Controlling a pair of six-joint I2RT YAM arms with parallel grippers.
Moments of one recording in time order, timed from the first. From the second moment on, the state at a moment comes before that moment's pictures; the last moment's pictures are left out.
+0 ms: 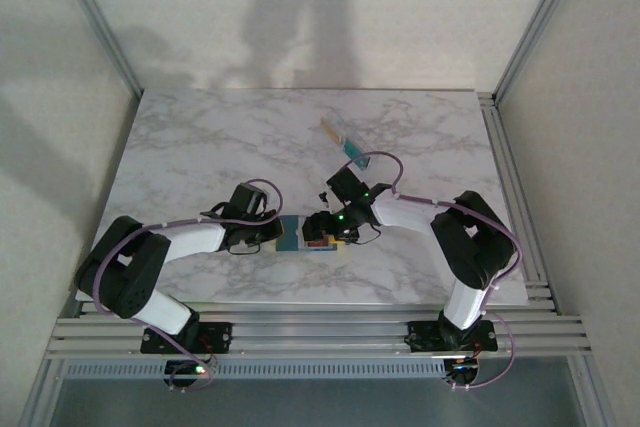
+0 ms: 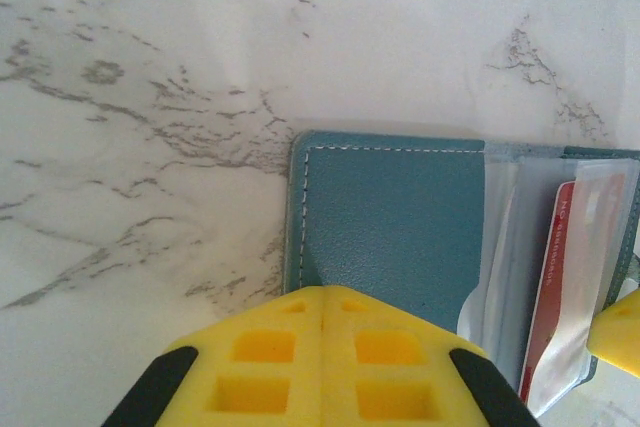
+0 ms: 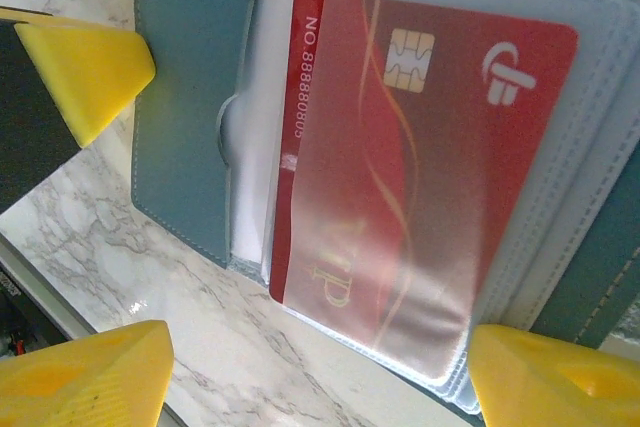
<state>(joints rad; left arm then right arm) -0.46 1.52 0.58 -0.03 0.23 -0.77 0.76 1.76 1.01 -0.40 -0.47 0.58</state>
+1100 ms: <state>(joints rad) -0.46 1.52 0.58 -0.03 0.23 -0.78 0.68 1.76 0.82 0.05 -0.75 0.87</state>
